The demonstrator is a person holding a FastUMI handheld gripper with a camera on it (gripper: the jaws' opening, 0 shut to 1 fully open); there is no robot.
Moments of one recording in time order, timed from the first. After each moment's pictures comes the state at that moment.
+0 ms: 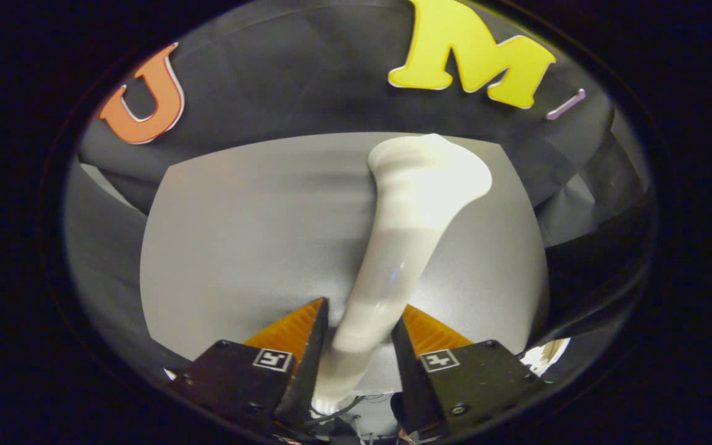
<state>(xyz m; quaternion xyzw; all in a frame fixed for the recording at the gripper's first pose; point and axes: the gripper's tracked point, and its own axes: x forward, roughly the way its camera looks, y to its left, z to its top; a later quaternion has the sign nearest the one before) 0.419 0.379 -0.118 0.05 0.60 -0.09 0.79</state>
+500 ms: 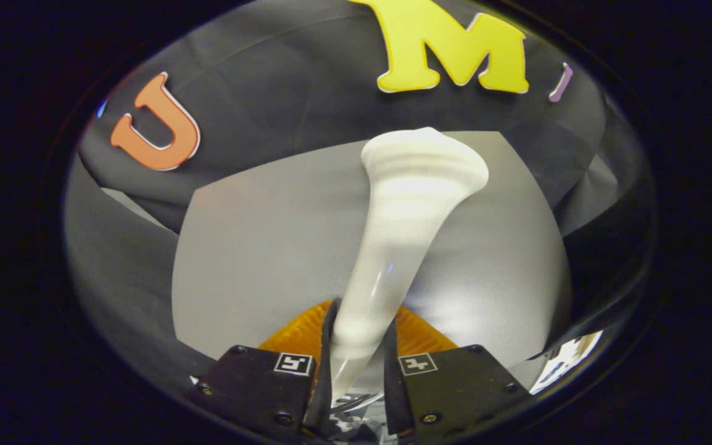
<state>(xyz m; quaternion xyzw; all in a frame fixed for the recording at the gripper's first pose) 0.405 0.370 -0.111 0.13 0.58 -0.02 0.81</state>
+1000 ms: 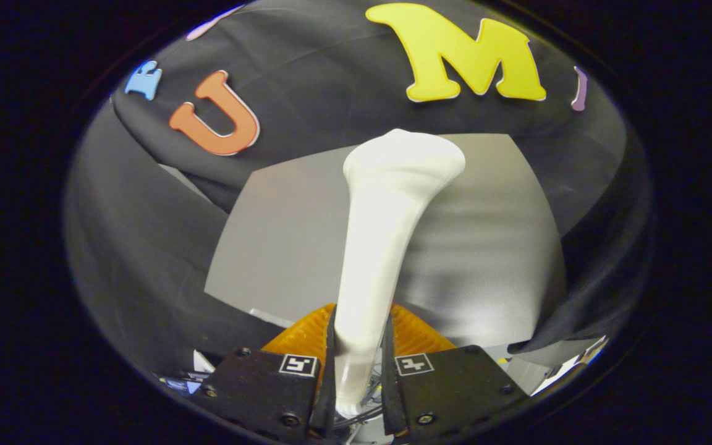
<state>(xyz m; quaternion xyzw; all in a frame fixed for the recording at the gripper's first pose) 0.343 0.362 -0.066 0.14 0.53 0.11 0.83</state>
